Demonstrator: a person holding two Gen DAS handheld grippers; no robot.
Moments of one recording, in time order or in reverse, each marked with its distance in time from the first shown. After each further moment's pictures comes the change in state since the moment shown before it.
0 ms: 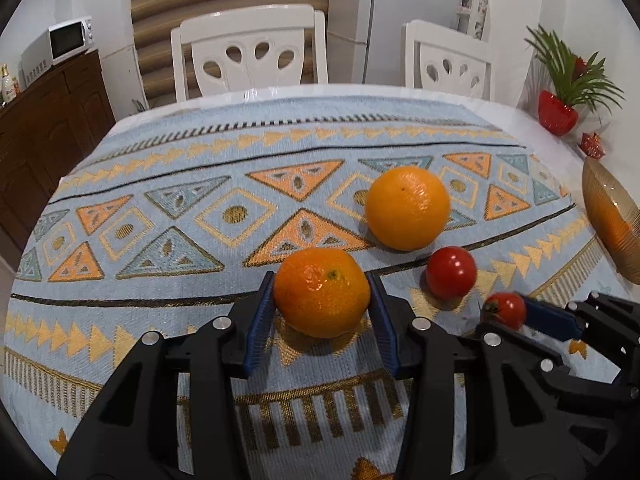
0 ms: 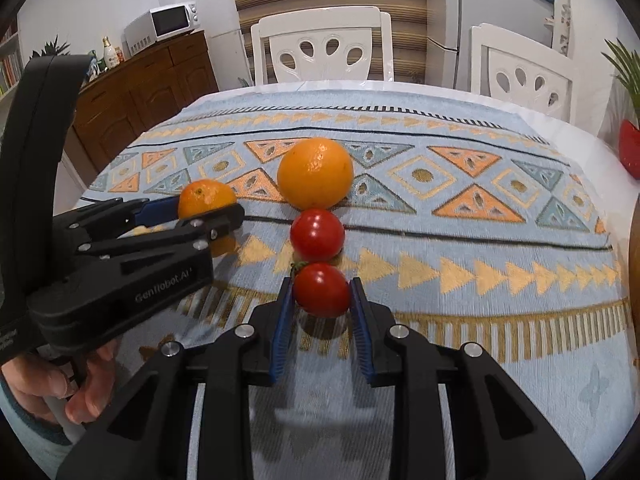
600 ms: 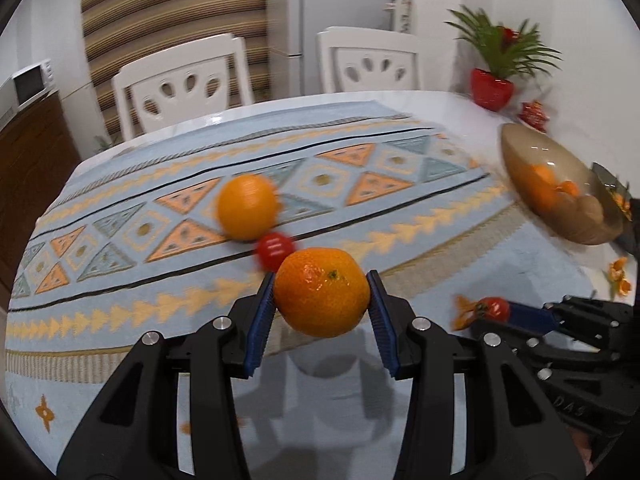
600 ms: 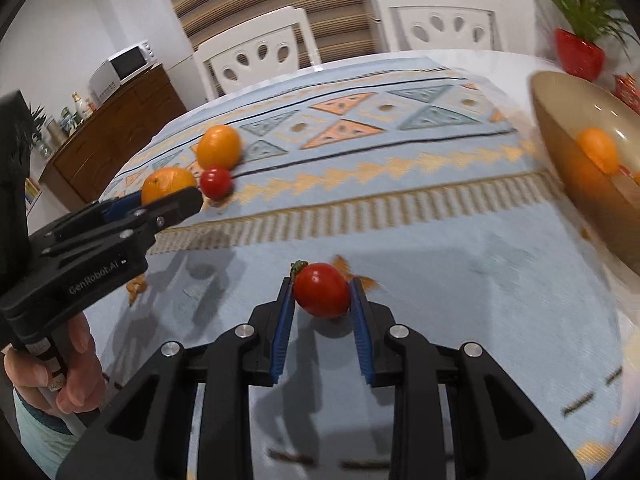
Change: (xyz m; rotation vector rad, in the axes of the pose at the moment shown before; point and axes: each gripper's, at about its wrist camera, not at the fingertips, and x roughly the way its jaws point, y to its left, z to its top) left arm -0.050 -0.108 -0.015 0.149 -0.031 -0.109; right arm -0.071 -0.097 -0.068 0.231 0.010 0.018
